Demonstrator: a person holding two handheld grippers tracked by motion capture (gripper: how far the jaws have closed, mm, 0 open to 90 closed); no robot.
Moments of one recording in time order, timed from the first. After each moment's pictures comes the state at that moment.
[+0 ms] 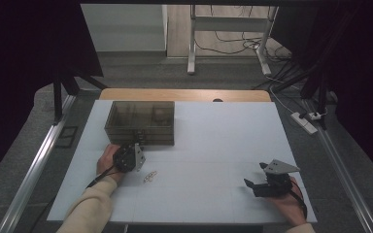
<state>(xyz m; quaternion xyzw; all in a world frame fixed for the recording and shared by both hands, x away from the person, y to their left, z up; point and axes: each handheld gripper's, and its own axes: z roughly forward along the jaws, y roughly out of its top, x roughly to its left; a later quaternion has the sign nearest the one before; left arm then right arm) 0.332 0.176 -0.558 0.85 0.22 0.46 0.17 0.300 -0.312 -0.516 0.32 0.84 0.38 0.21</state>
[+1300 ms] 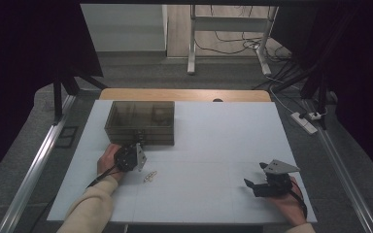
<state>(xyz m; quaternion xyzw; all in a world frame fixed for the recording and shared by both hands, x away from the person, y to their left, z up) 0.335 0.173 -0.561 0.84 0.21 0.47 0.15 0.300 -0.312 -0.515 0.32 0.84 0.38 0.21</state>
